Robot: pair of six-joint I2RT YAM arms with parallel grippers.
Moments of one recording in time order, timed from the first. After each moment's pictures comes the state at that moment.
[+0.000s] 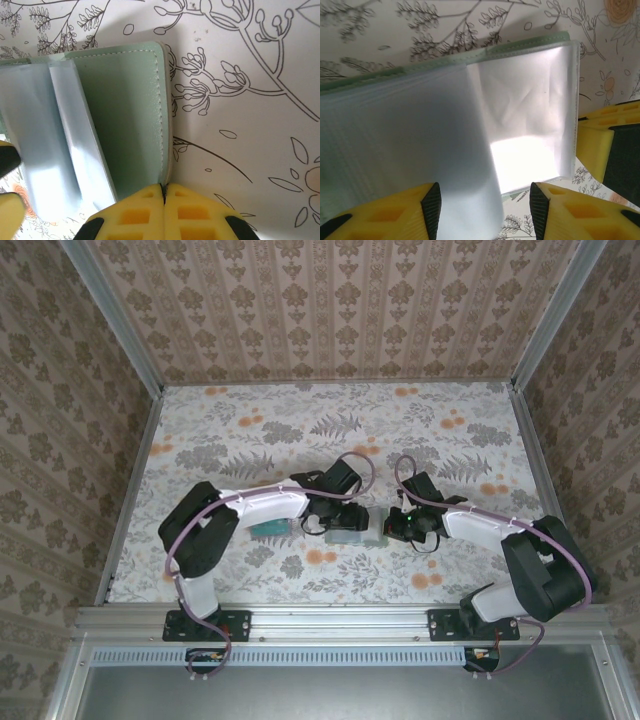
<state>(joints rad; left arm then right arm) -0.94 1.81 1.16 -0.46 0.23 -0.70 0.41 1.42 0.59 -0.32 -0.32 0.68</state>
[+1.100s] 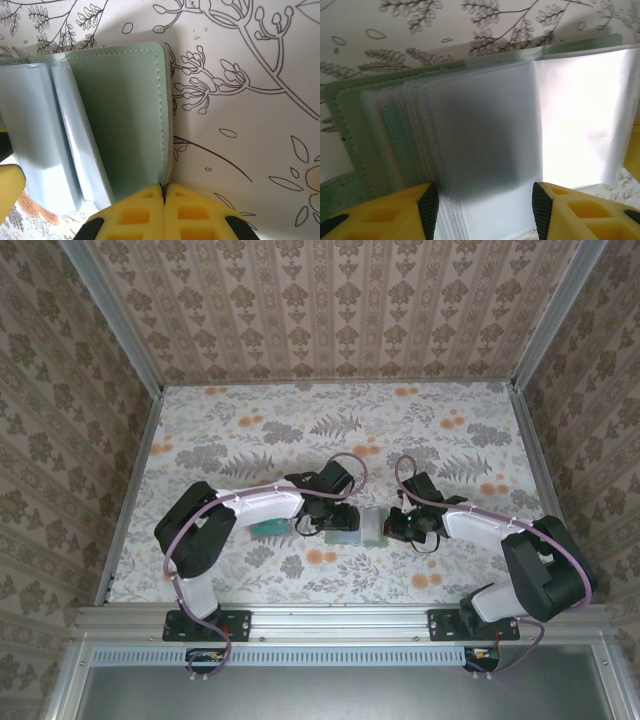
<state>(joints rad) -0.92 1.81 1.12 -0.45 0.23 -0.71 0.41 1.42 0.59 -0.32 -0.32 0.68</state>
